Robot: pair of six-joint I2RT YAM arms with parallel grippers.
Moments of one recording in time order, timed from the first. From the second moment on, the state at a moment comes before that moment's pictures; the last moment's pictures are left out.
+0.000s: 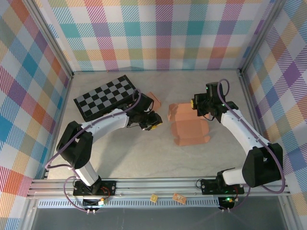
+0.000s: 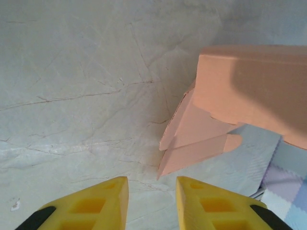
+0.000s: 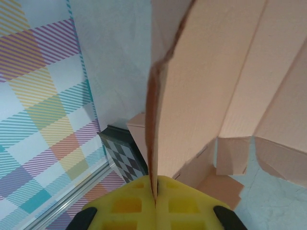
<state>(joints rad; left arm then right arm) -0.68 1.69 1.21 -0.50 0.31 -1.04 0.26 1.36 1.05 -0.45 -0.21 1.67</state>
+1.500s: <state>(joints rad) -0.78 2.01 0.84 0.77 0.12 -1.55 0.26 1.38 1.02 -0.40 -0.16 1.85</state>
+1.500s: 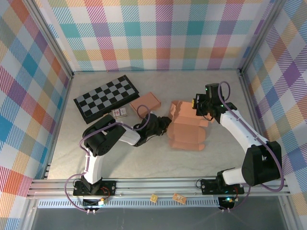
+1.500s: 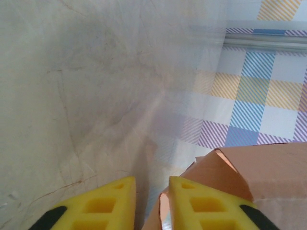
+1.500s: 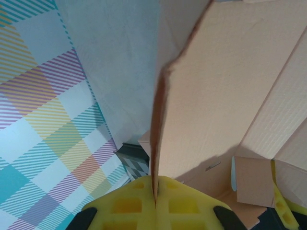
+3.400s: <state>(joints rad) -0.69 1.55 0.78 -0.09 0.18 -1.26 0.32 1.54 0.96 -0.03 -0.30 1.70</state>
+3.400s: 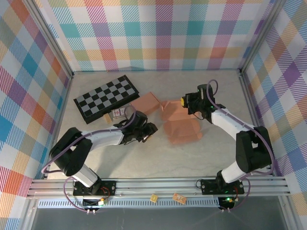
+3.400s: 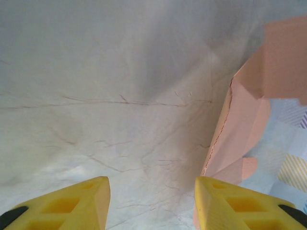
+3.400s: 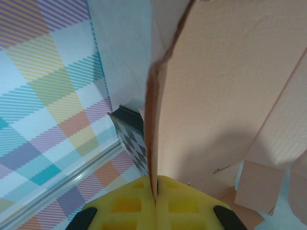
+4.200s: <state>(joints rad) -0.52 1.52 0.83 0.01 0.24 -0.96 0.34 1.74 0.74 0.69 -0.57 1.50</state>
